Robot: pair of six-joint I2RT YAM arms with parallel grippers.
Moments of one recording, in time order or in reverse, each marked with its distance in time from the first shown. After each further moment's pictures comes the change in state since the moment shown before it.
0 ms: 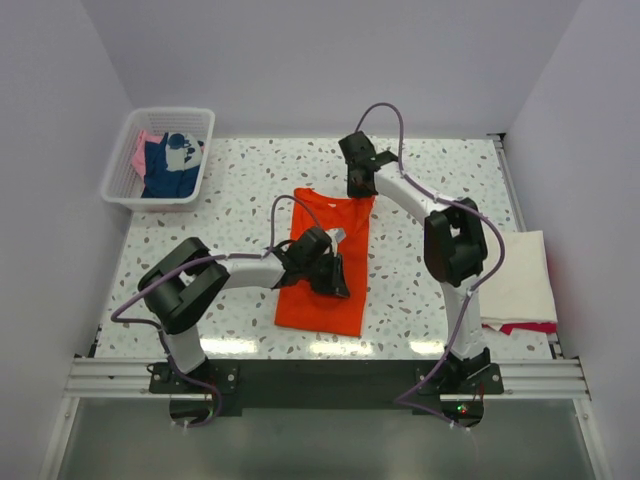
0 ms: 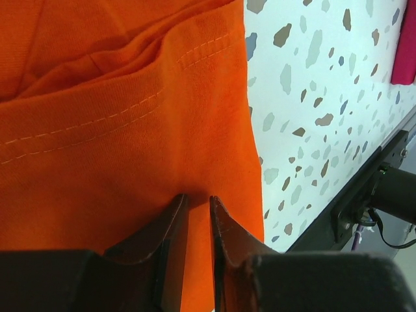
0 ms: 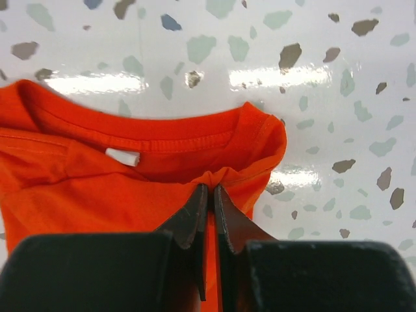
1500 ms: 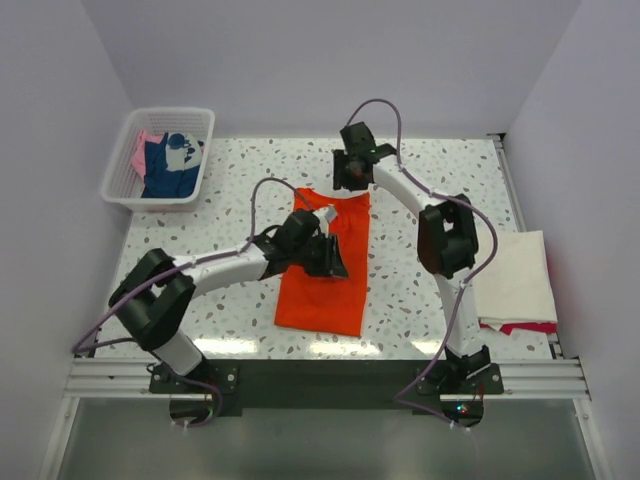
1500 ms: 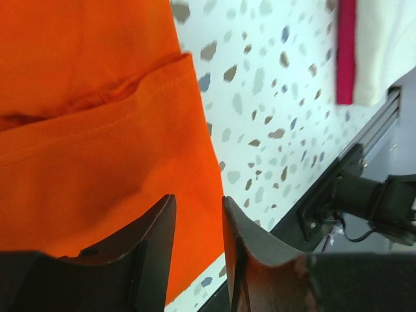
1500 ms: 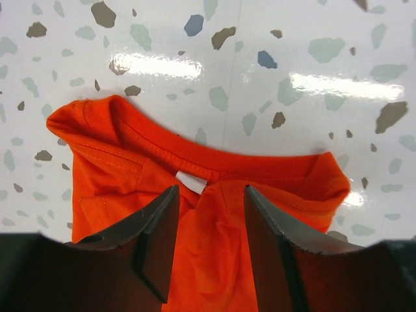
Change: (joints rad) left arm 0.033 -0.113 0.046 -0.088 -0.010 0.019; right arm -0.023 0.134 0.180 0.045 -0.255 -0.046
